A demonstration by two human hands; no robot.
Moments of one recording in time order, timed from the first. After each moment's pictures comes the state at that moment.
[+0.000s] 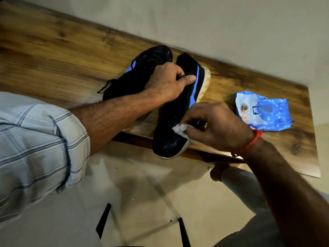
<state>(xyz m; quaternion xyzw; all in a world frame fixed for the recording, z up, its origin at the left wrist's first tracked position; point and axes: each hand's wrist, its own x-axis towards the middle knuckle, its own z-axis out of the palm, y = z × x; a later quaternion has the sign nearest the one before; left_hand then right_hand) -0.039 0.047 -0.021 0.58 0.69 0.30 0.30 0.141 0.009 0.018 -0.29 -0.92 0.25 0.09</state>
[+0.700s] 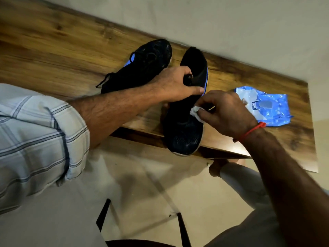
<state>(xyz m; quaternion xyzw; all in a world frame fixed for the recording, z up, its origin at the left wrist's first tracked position) -0.029 0.040 -0.012 0.63 0.66 0.20 0.35 0.162 0.029 -0.002 -0.40 -0.89 0.20 0.10</state>
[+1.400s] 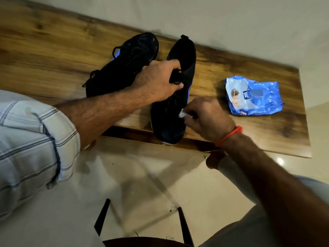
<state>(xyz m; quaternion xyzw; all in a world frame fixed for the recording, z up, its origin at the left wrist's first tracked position) -0.026 0.037 -0.027 0.68 0.67 0.18 0.23 0.163 0.003 -0.025 -0.43 -0.88 0.18 0.06</state>
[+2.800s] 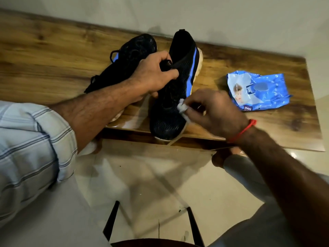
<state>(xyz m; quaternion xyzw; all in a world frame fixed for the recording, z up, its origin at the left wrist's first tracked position) -0.033 0.045 -0.022 0.54 0.66 0.32 0.41 0.163 0.004 0.000 -0.40 -0.87 0.24 0.16</state>
